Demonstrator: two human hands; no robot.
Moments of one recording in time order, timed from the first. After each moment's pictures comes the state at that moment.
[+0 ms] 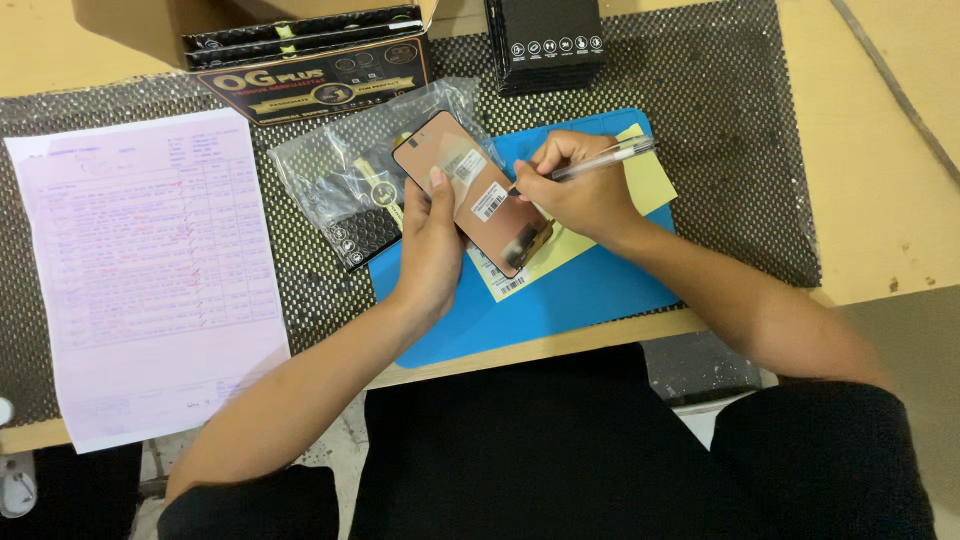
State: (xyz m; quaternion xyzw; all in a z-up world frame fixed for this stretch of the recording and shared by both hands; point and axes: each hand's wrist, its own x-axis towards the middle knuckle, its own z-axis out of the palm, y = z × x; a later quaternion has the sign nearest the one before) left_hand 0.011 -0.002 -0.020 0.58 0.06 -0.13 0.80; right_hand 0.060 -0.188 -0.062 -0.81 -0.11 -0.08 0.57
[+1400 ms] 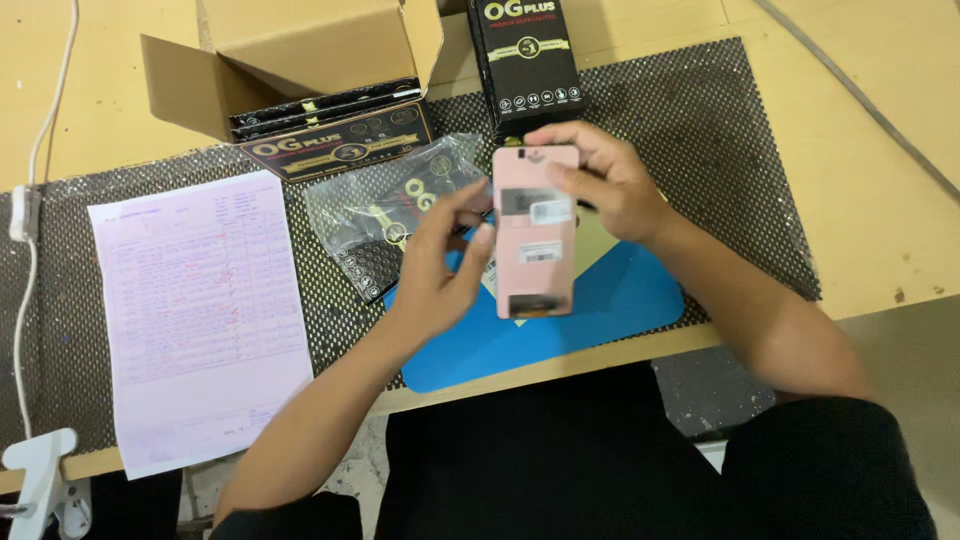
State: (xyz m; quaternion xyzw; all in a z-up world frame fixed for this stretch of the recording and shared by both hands) left_hand 0.022 0.017 -0.018 0.75 -0.25 0.05 0.60; right_hand 0.078 -0.229 -0.036 -0.65 -0.18 0.08 0.74
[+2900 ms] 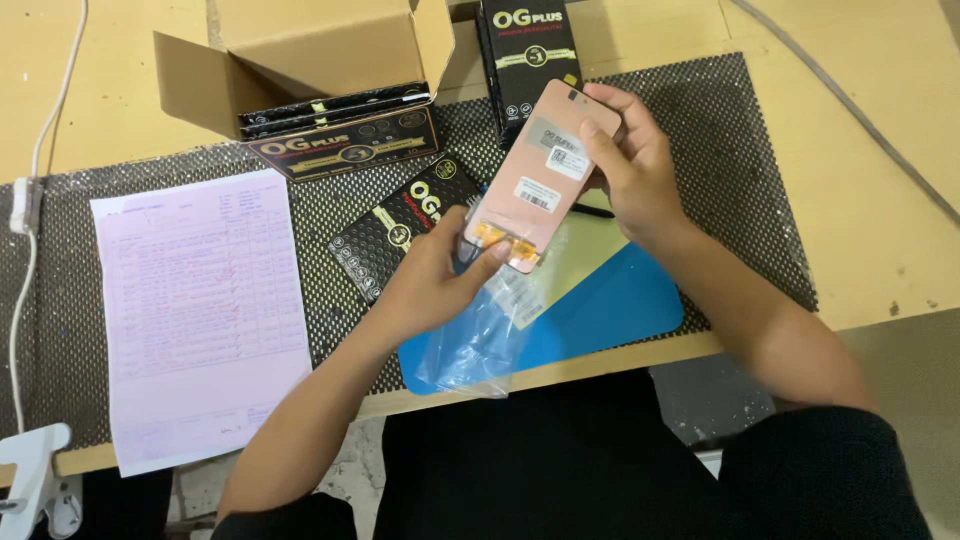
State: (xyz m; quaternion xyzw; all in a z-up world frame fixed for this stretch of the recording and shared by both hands) left_hand 0.027 0.028 0.005 0.85 -0.16 -0.18 0.47; right_hand 0.077 -0.226 -0.017 -0.68 0.01 -0.02 0.73
